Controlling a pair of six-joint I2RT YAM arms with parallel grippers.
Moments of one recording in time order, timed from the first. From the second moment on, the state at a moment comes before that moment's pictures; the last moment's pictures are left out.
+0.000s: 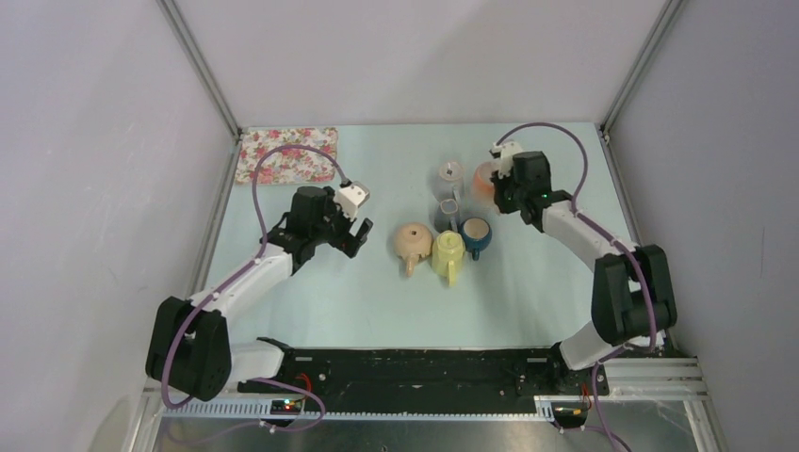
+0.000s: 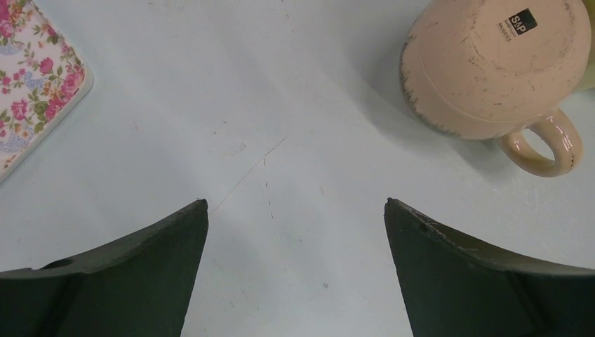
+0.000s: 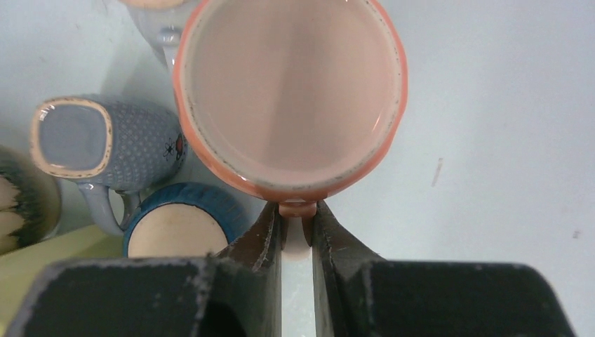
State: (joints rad) left arm -0.35 1.26 0.75 -0.14 0.21 0.32; right arm 0.27 1.58 1.05 -0.17 -0.02 -0.11
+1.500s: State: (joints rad) left arm -0.47 1.19 1.08 -0.06 0.57 -0.11; right arm 0.01 0.96 0.93 0.09 -0.66 0.39
